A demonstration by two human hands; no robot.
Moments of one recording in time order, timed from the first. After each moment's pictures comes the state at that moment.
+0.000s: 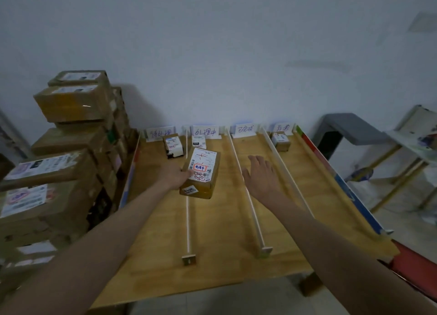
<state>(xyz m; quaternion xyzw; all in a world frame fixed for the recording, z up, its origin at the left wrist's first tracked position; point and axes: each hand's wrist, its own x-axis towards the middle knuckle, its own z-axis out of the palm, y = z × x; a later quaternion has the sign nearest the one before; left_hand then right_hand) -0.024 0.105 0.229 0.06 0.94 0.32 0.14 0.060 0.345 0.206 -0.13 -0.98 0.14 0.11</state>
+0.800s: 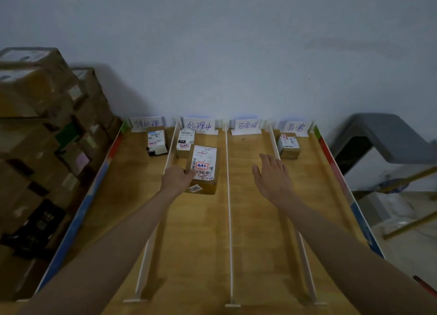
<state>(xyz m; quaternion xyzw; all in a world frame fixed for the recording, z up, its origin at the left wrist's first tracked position) -0.144 0.273 0.148 -0.07 0.94 0.31 0.12 -0.079 0.532 0.163 -0.09 -0.99 0.13 0.05</state>
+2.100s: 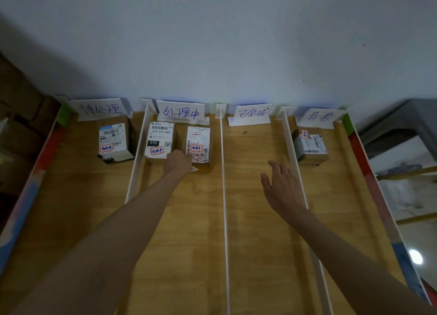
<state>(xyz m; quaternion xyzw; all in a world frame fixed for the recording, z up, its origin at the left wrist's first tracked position) -0.397 0.354 -0.017 -0.13 0.93 0.28 0.19 -0.252 0.598 0.026 -0.14 -0.98 0.15 -0.03</state>
